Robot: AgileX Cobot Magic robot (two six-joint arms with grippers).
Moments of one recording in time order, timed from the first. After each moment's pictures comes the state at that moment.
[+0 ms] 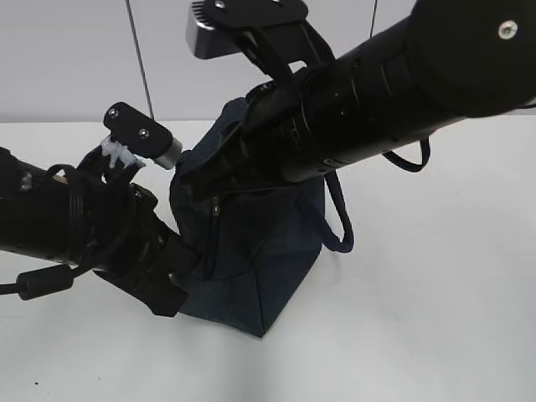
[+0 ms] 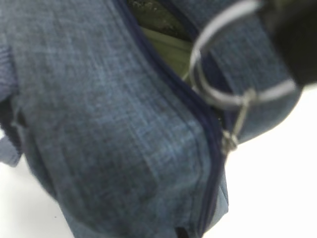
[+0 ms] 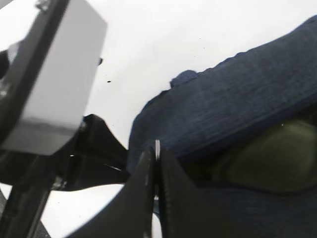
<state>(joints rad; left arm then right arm) -0.58 1.46 -0.75 -0.70 0.34 0.91 0.71 1.54 -1.16 0.34 0.41 -0.26</state>
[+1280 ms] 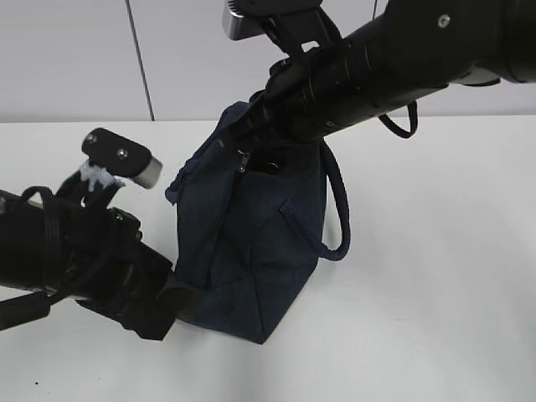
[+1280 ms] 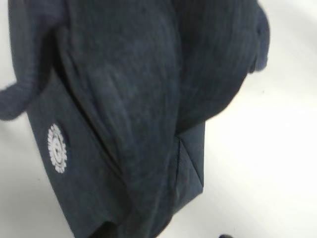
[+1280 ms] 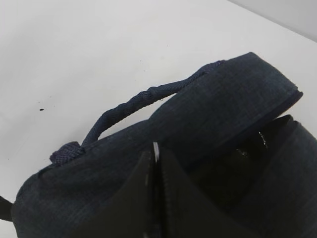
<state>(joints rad) -0.58 1.40 -0.67 -0.80 0.35 0.90 0.58 1.68 -1.26 0.31 0.36 -0.32</state>
